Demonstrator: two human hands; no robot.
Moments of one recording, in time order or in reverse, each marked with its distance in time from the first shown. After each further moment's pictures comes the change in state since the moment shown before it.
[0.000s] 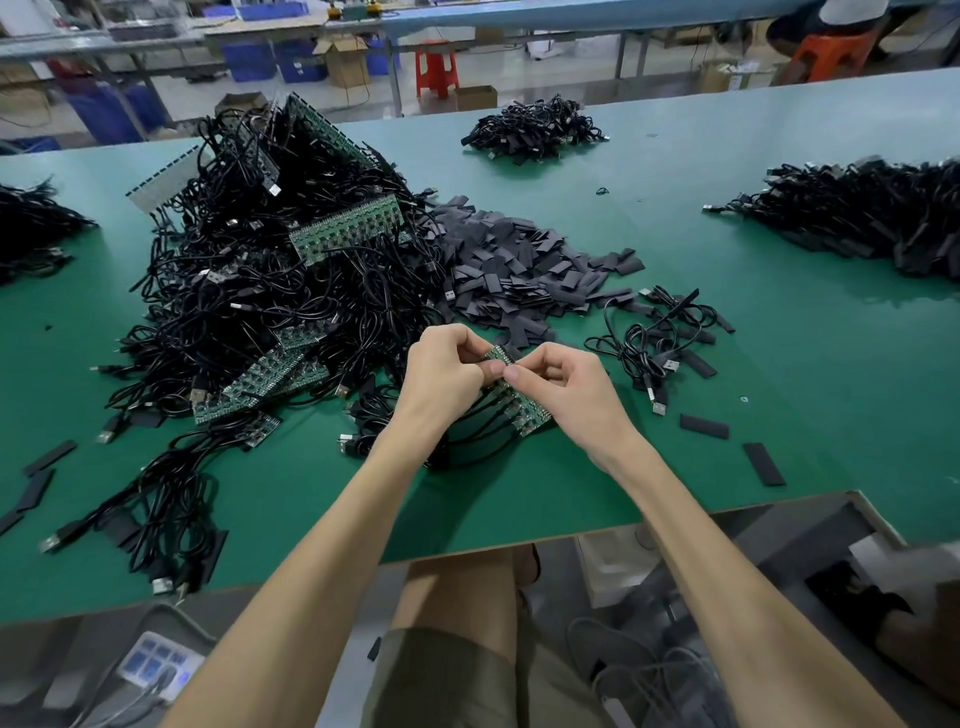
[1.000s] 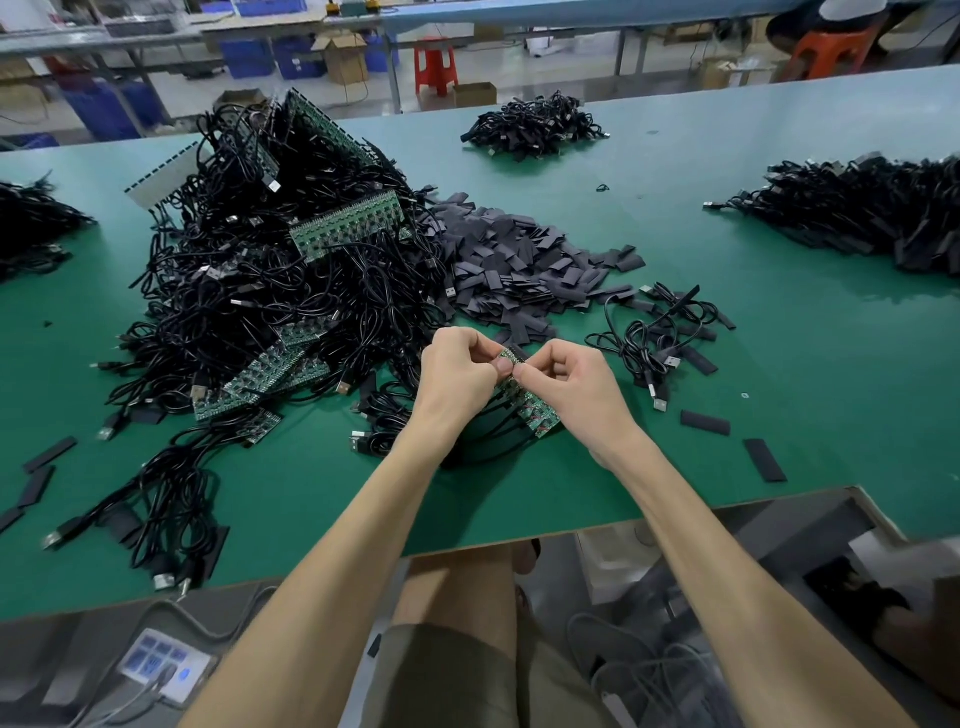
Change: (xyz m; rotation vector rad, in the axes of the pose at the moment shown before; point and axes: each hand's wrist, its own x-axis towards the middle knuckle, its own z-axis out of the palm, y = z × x) left_hand -0.002 0.001 0.013 -0.073 0.024 -0.045; right_hand -0.001 -0.003 0.003 -0.049 0.075 0.036
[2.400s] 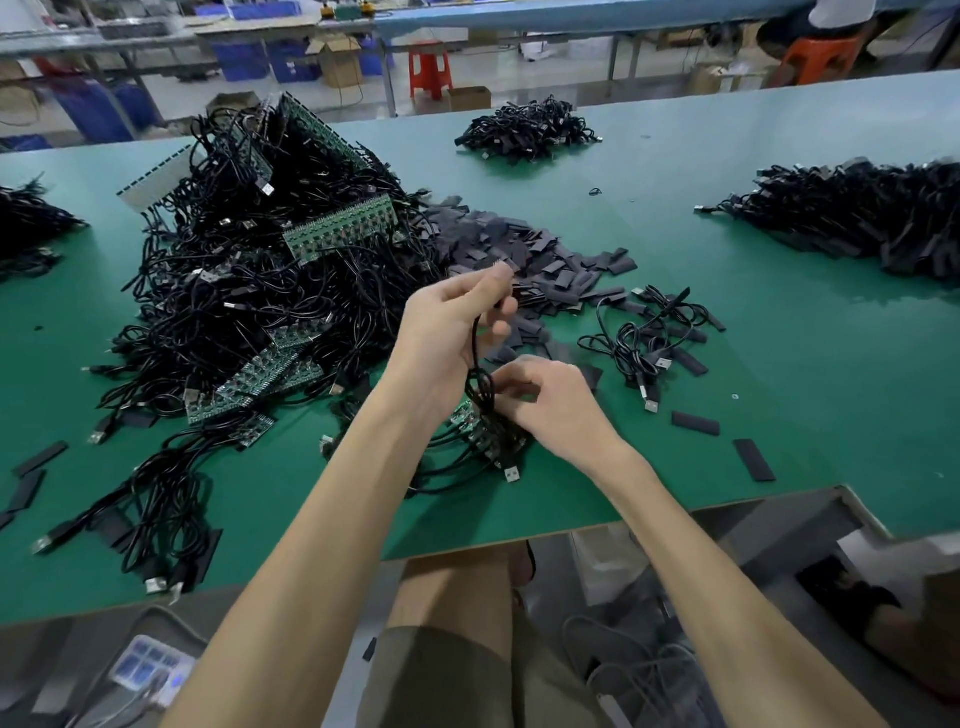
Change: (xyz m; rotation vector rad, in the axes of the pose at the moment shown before) left_hand -0.003 0.049 -0.021 -0.905 -0.180 -0.097; right_hand -0.007 -0.008 0.008 -0.245 -0.166 -0.122
